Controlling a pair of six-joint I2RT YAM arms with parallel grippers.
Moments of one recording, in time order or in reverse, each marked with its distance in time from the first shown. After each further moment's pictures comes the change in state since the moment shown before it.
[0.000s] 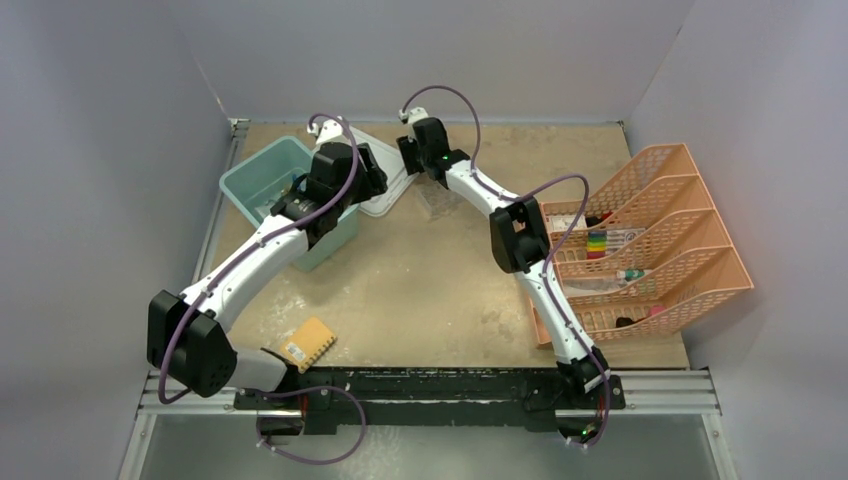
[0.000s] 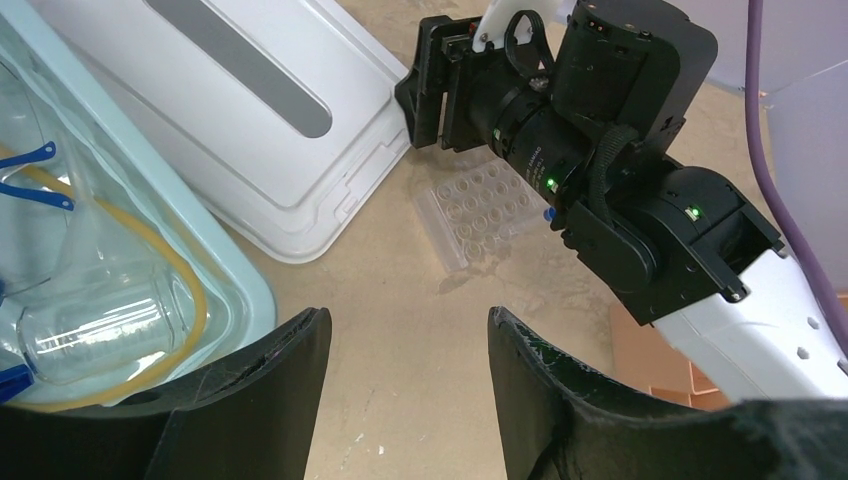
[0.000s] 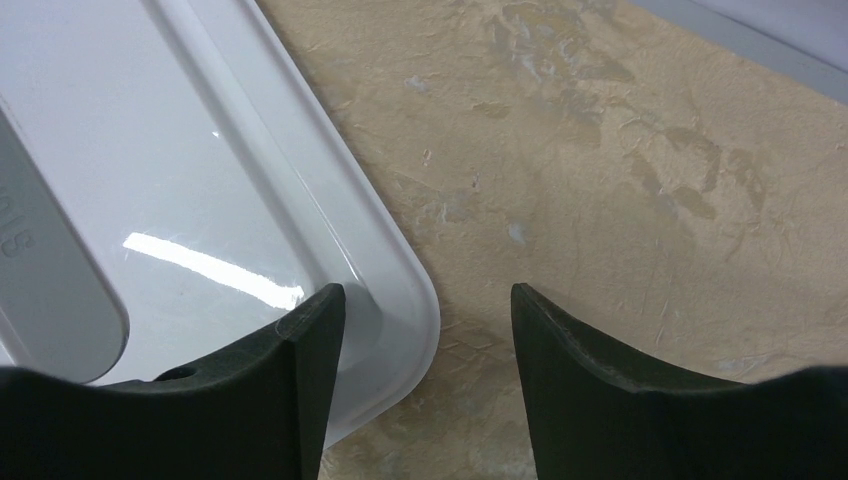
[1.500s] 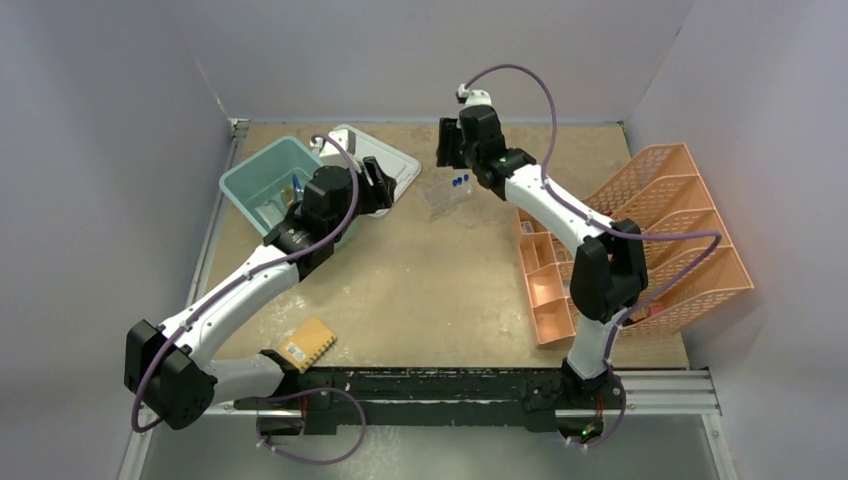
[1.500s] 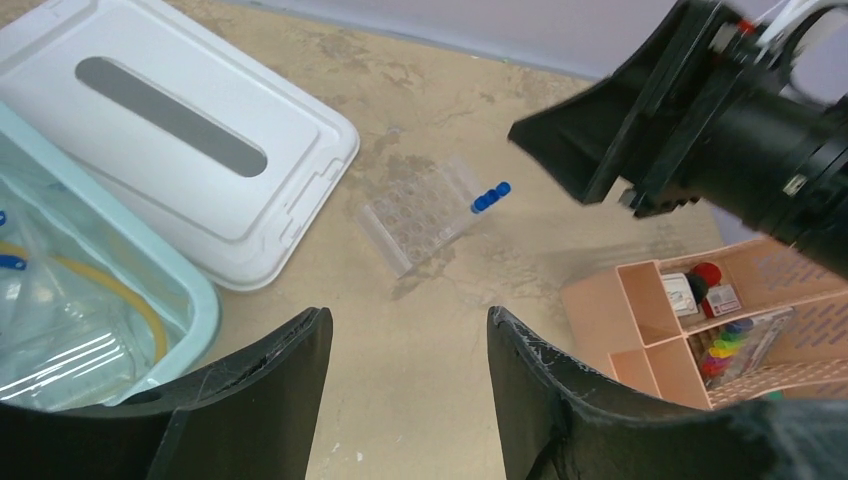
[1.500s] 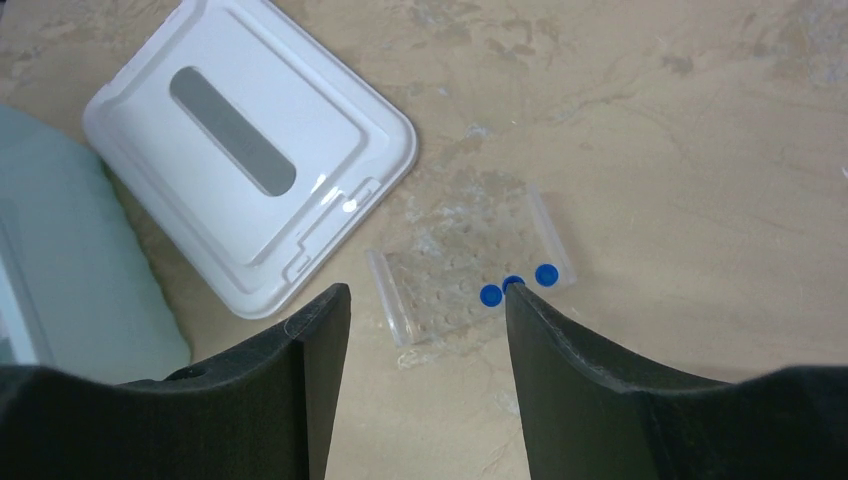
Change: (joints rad) left arm -0.111 -0.171 -0.159 0.197 -0.020 0.104; right arm -0.001 -0.886 -0.858 0.042 0.089 0.341
